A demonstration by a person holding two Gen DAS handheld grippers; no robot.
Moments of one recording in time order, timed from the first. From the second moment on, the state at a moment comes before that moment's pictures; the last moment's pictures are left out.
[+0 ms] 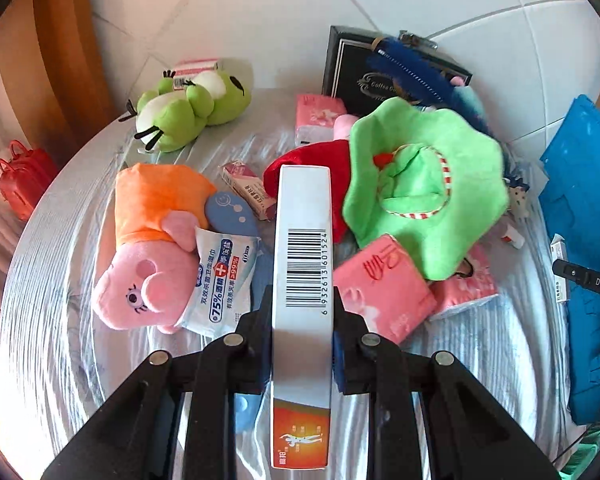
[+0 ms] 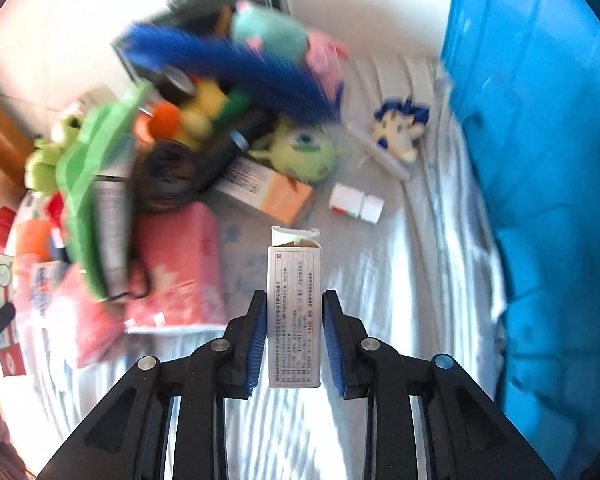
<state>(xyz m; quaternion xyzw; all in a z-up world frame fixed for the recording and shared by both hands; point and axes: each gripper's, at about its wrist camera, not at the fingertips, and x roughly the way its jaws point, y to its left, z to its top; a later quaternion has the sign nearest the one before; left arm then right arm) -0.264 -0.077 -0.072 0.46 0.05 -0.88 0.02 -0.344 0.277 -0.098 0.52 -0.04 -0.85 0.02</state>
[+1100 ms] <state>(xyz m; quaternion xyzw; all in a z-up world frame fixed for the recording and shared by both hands) -0.129 0.260 0.123 0.22 -0.05 -0.94 -0.26 -0.070 0.445 0.140 0.21 -0.05 -0.97 -0.11</state>
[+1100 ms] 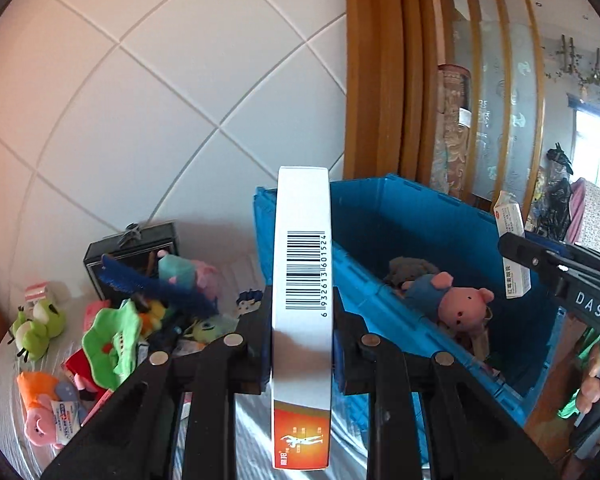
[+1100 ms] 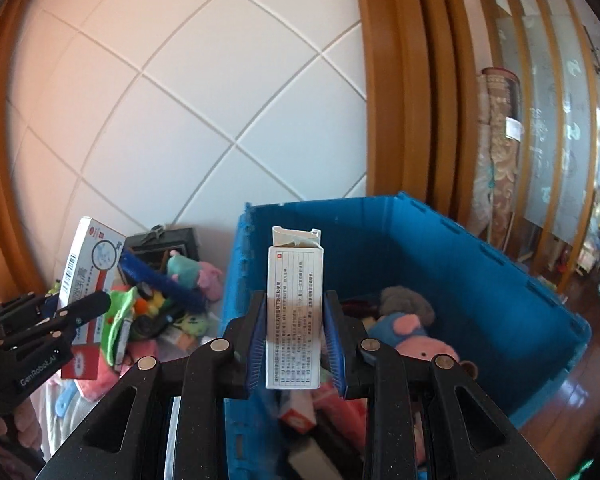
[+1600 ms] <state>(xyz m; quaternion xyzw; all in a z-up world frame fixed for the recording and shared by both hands) -0.101 0.409 0.131 0.22 -0.11 -0.91 -0.35 -0.057 0.554 0.112 0.24 -0.06 -0.96 -0.15</state>
